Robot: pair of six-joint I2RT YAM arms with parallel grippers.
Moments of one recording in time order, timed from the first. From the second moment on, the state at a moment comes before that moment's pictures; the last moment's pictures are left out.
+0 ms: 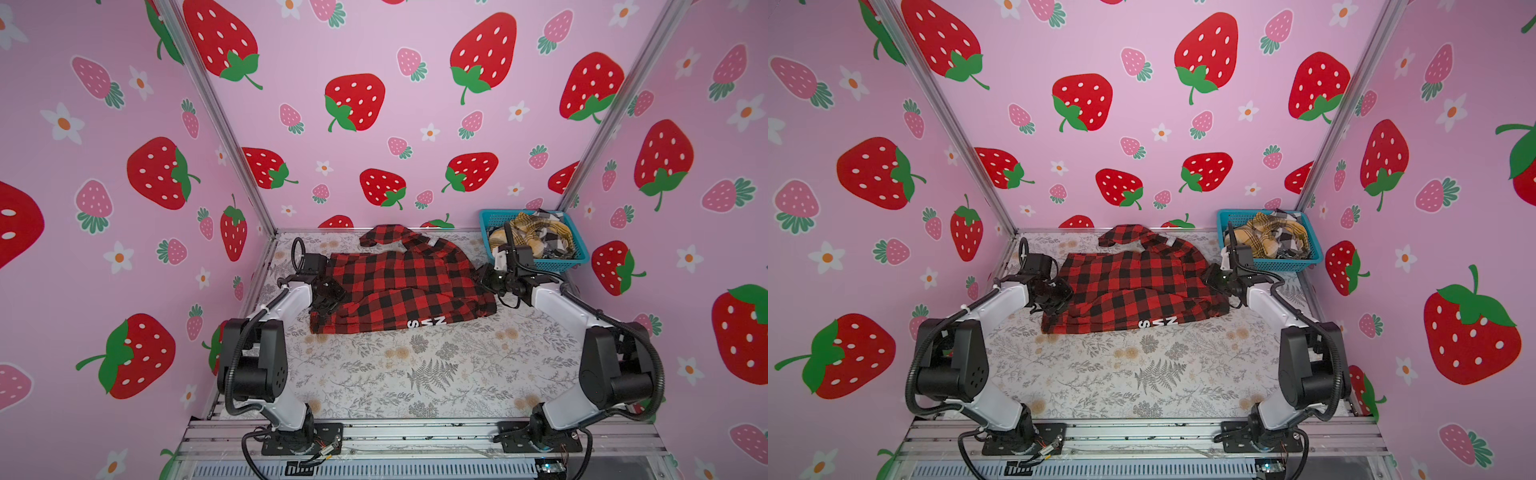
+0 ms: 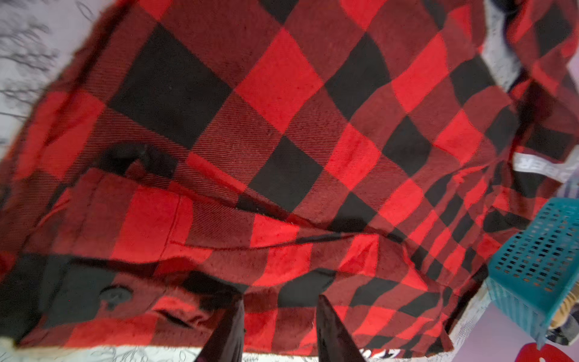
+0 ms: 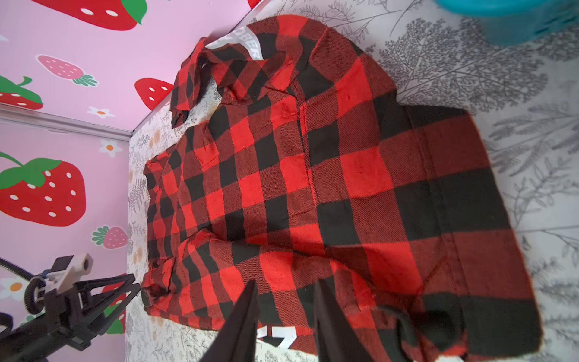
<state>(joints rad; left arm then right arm) -0.05 1.68 1.08 -0.57 0.27 -0.85 0.27 1.62 1.07 -0.24 -0.37 0.59</state>
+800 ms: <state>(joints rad) 0.10 1.51 0.72 -0.52 0.32 -0.86 0.49 1.55 0.73 -0.31 -0.32 0.54</state>
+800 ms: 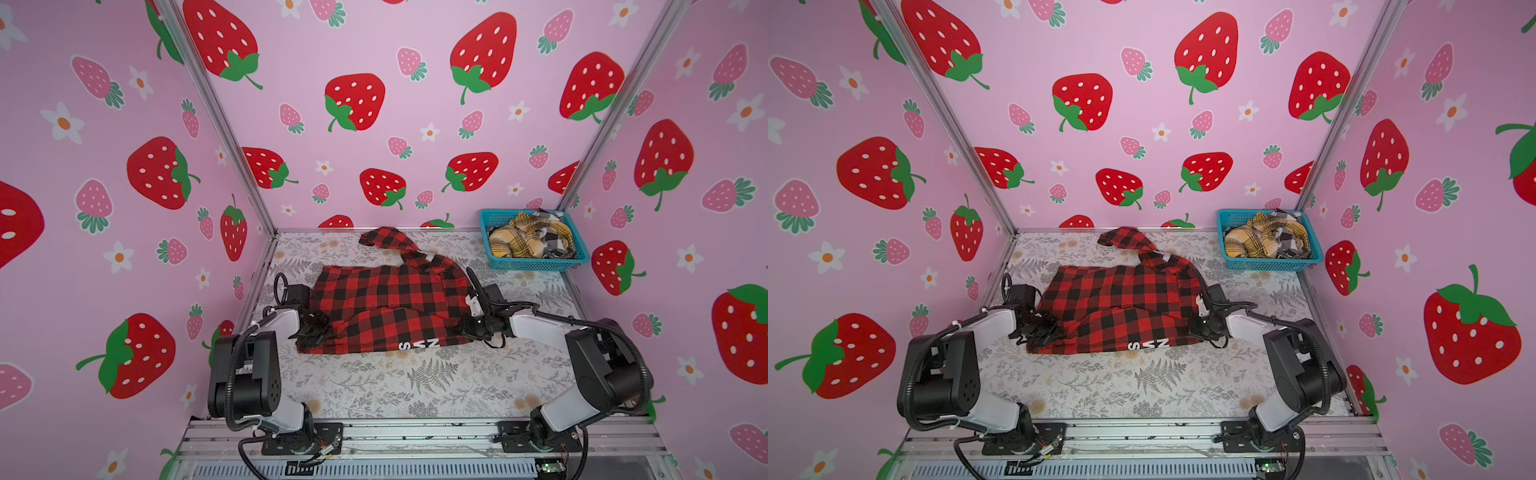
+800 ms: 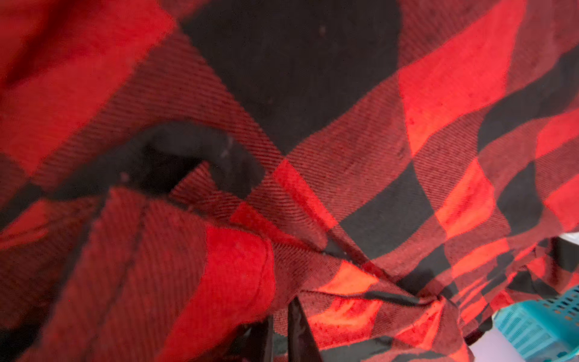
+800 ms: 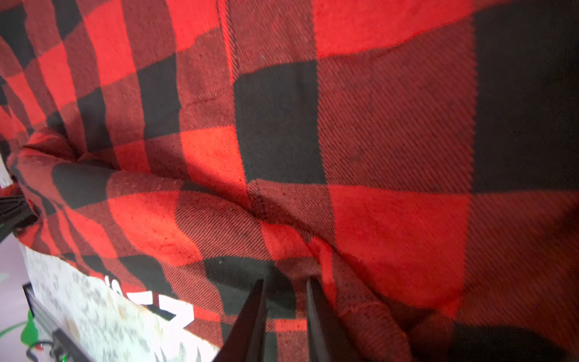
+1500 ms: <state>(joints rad) 0.09 2.13 1.82 -0.86 0.14 -0.43 0.48 1.92 1.58 -0.49 -0.10 0.28</state>
